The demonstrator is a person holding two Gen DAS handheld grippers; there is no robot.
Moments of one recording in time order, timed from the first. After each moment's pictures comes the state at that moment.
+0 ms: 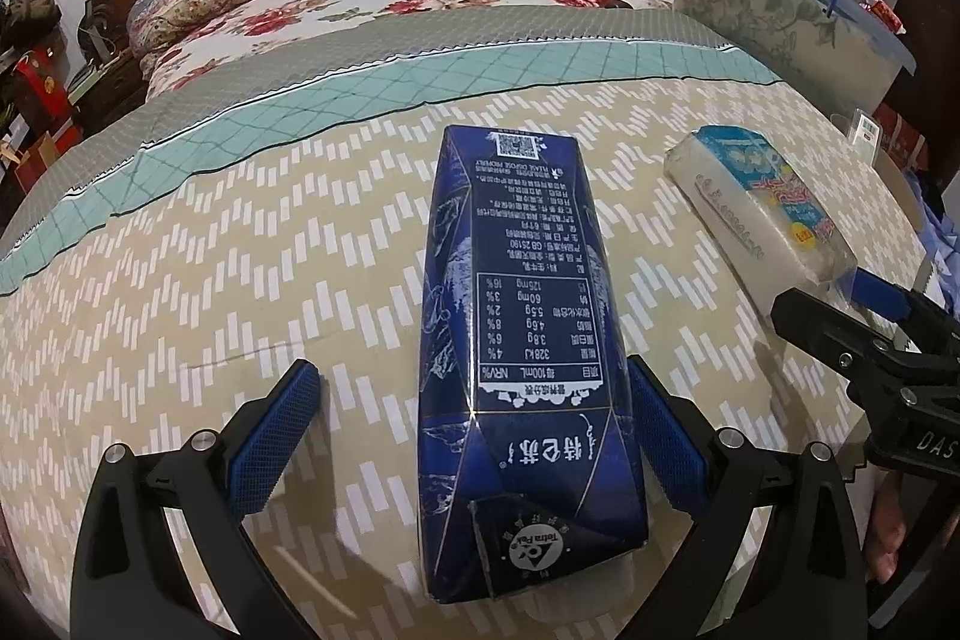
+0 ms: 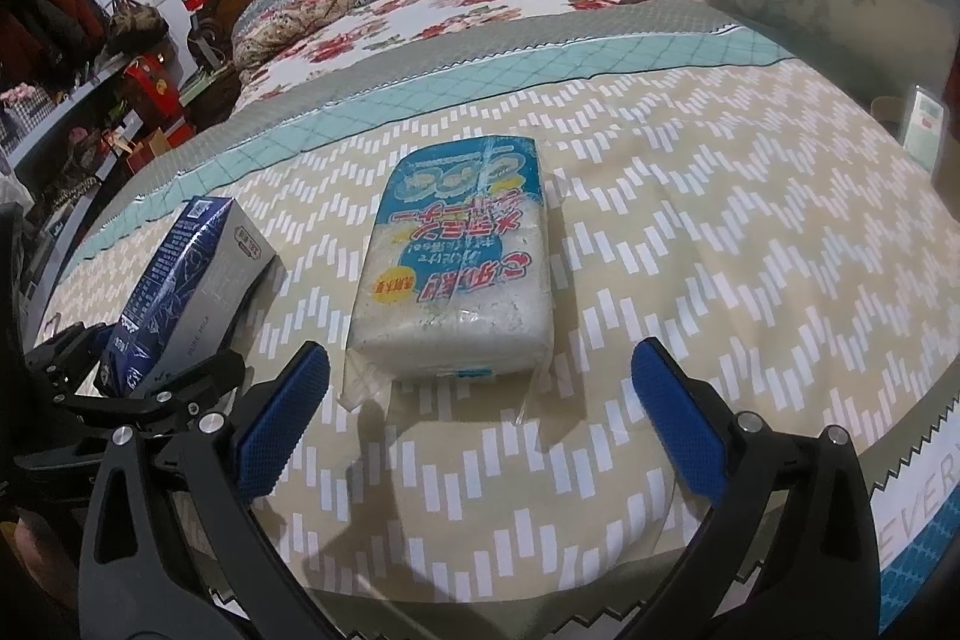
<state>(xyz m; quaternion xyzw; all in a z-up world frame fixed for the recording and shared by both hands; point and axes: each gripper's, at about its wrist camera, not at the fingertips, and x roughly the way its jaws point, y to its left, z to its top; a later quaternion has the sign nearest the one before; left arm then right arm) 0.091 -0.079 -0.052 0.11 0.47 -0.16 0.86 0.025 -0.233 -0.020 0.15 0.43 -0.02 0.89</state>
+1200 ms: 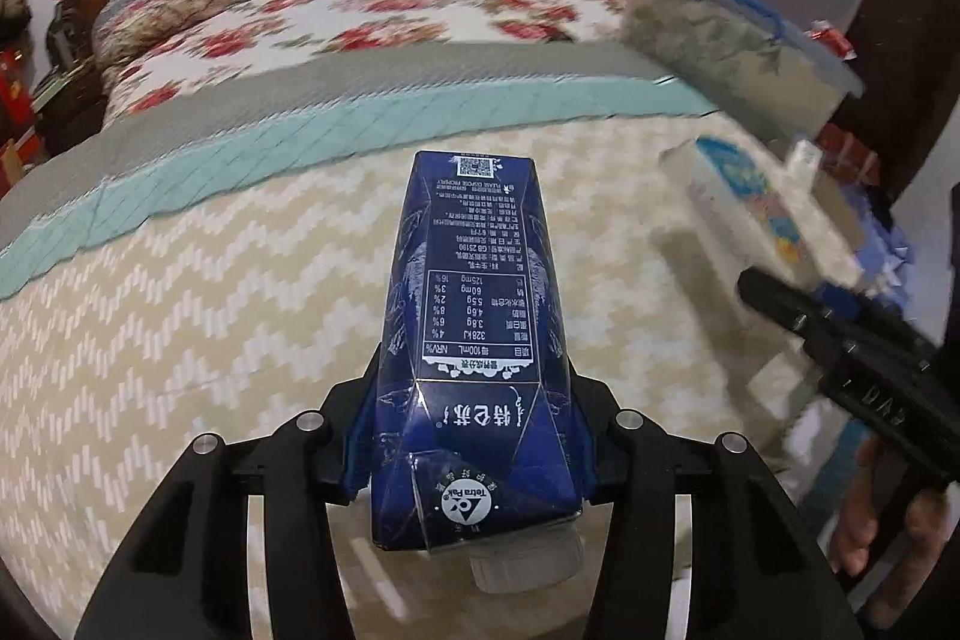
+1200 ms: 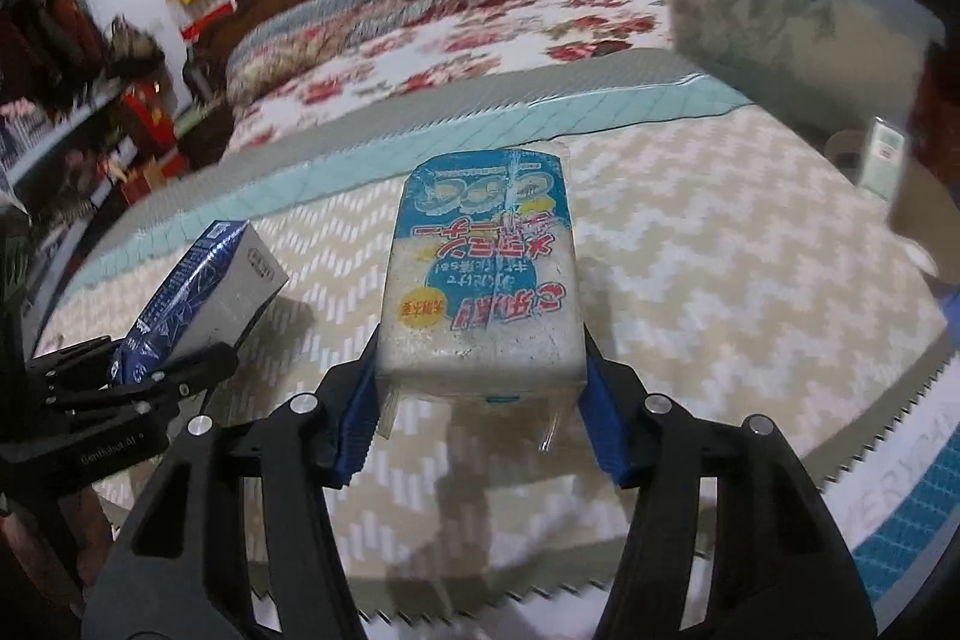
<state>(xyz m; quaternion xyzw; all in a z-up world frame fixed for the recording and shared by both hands) 0.080 -0.103 -0.015 0.07 0.45 -0.23 0.86 0.004 -0.258 0.010 0.15 0.38 -0.04 0.91</state>
